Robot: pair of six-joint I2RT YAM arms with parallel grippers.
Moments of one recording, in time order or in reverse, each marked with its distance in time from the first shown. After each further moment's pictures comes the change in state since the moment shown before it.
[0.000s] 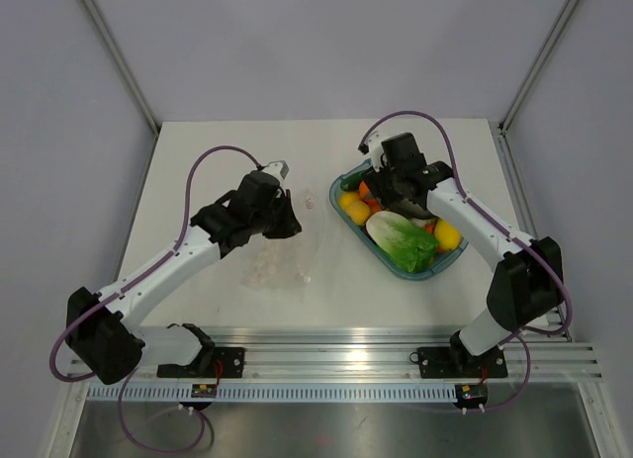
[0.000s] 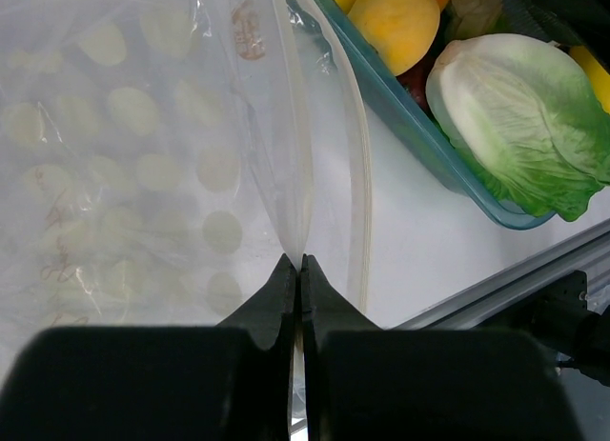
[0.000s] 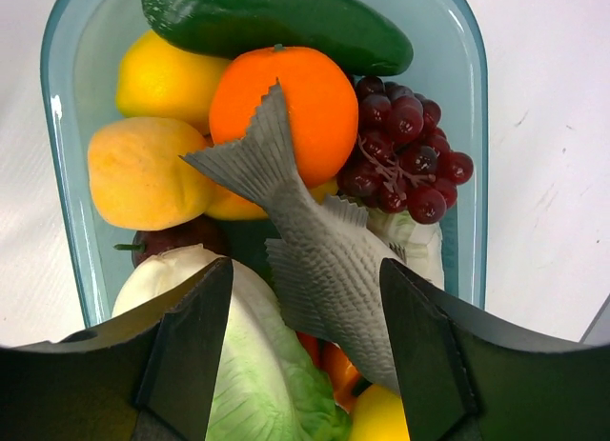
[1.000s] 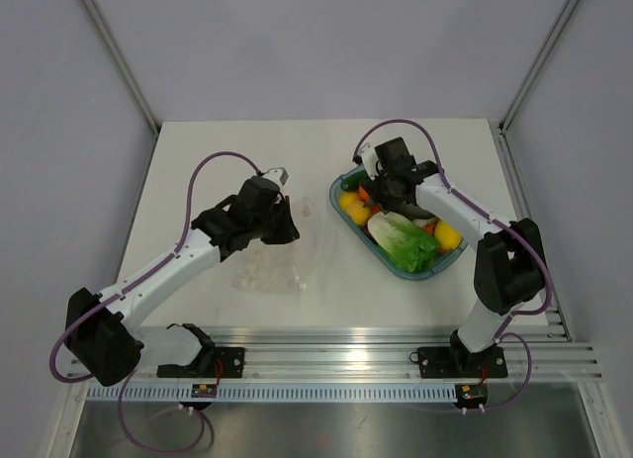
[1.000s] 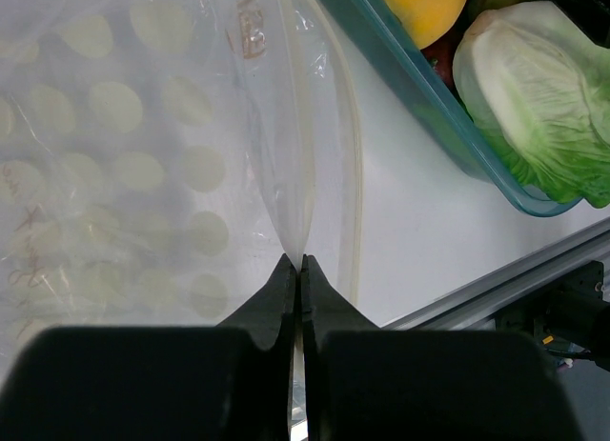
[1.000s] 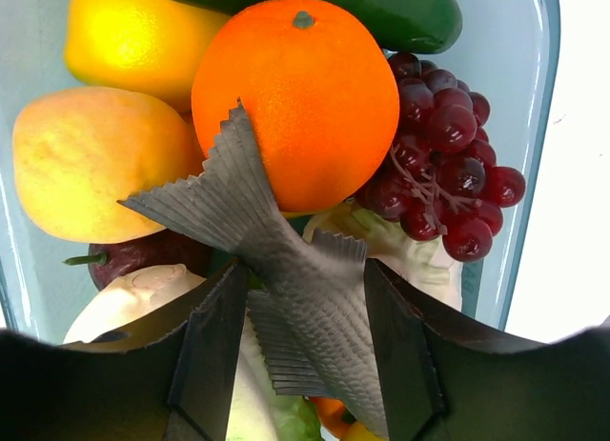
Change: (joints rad) left arm 0.000 -0.012 -0.046 -0.005 0.009 -0.001; right arm -0.018 0.121 0.000 0.004 -0.019 -0.100
